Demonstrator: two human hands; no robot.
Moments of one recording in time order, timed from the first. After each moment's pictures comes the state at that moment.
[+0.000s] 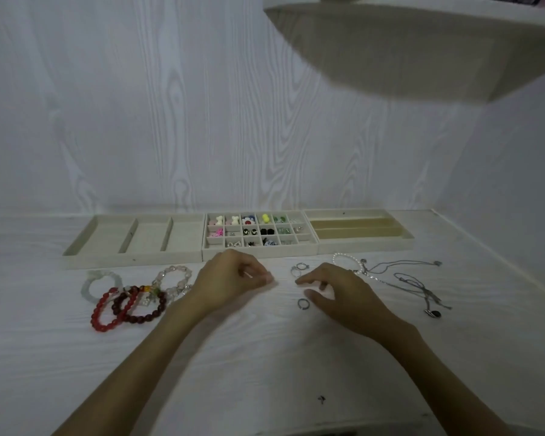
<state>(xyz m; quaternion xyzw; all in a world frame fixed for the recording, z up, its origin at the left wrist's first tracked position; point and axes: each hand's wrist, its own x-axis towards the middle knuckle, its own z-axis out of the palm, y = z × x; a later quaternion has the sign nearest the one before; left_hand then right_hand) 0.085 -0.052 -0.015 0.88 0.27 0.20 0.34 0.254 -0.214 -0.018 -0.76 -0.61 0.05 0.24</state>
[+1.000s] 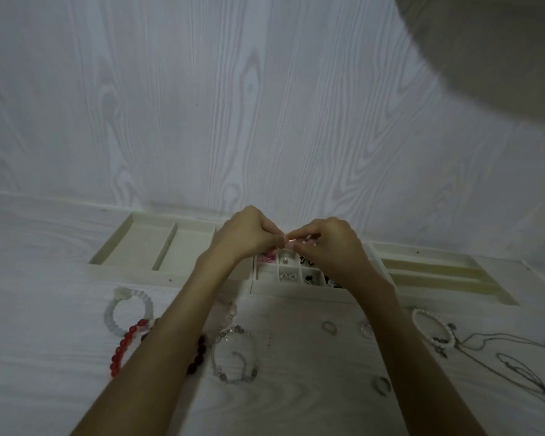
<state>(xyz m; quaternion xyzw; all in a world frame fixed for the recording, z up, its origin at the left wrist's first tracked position) 0.095 0.076 0.022 0.82 0.36 0.21 0.39 0.235 -0.019 0.023 -0.74 -0.61 0.01 0.29</state>
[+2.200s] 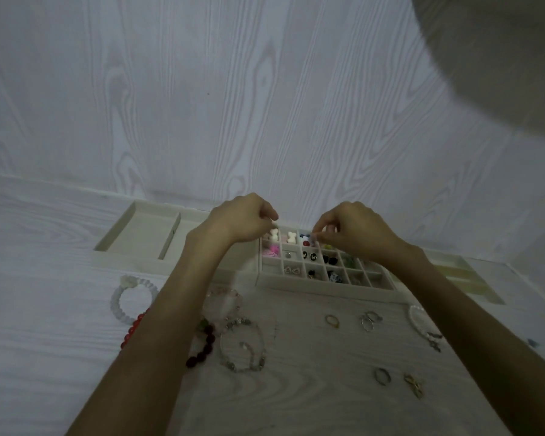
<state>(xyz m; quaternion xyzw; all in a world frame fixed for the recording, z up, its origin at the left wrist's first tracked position) 0.075 0.092 0.035 0.88 0.35 0.14 0.28 0.252 -0.019 0.063 -0.77 -0.64 0.00 0.09</state>
